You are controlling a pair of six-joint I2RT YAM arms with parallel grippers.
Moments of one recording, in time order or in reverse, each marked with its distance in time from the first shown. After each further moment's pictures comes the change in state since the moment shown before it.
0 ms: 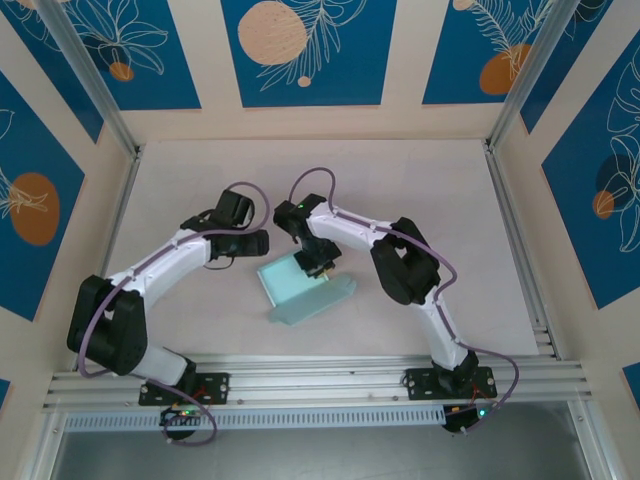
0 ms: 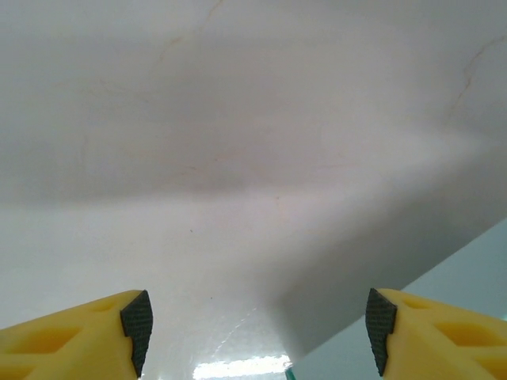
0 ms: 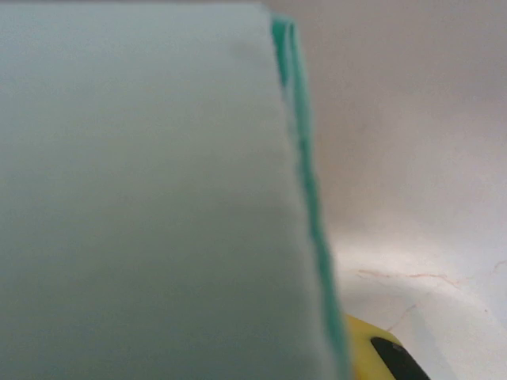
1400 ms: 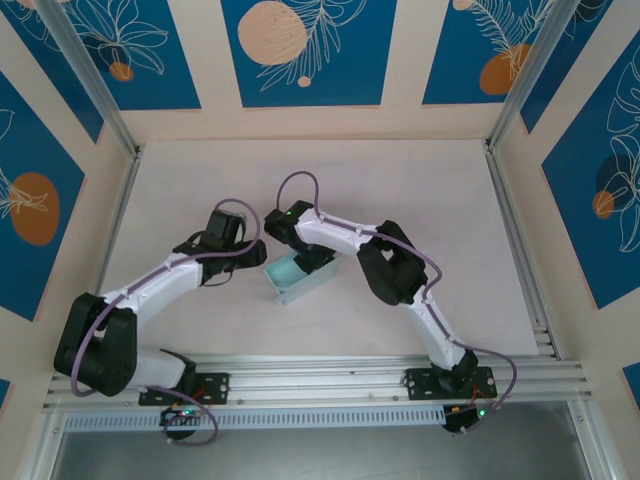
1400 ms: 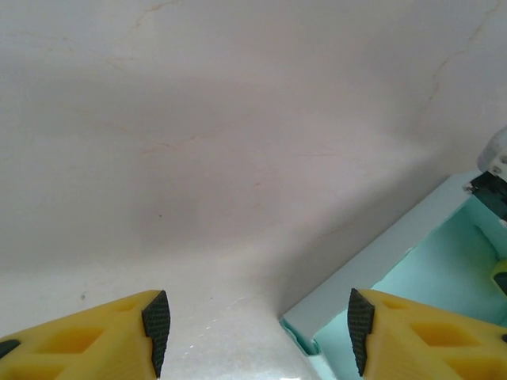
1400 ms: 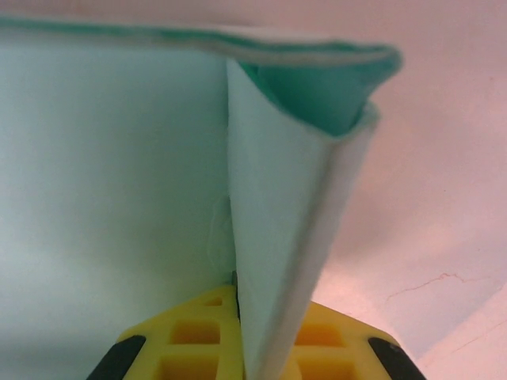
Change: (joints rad) left arm 0.020 -0.116 -0.229 0.243 0.068 -0.084; right arm 0.035 0.098 0.073 -0.026 0.257 -0.057
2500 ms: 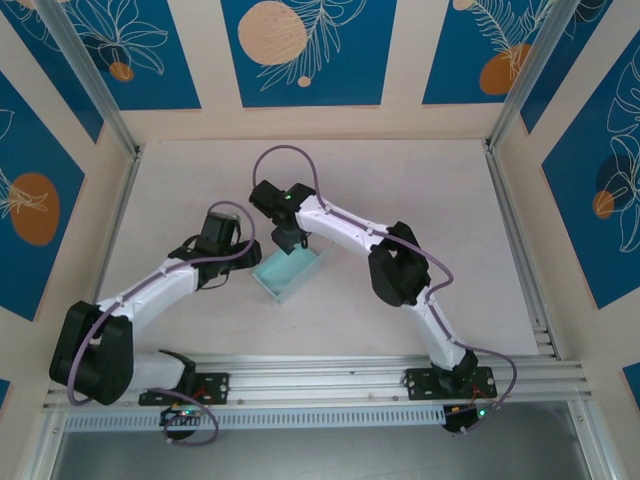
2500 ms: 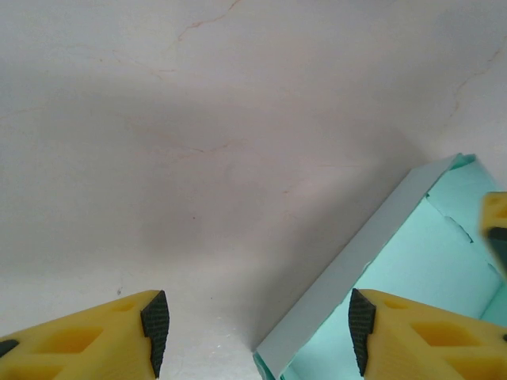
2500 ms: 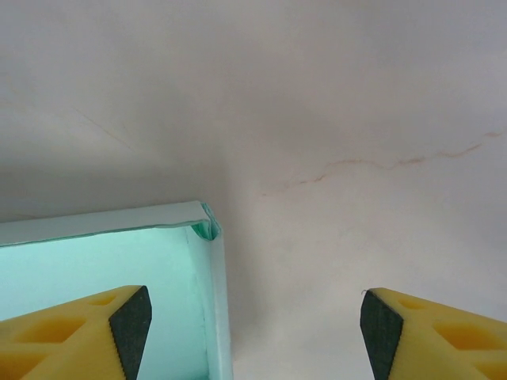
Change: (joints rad) left arm 0.019 -0.039 -0.039 0.023 -0.036 -0.007; right arm 0.016 -0.058 0.193 0.186 0.027 -0.203
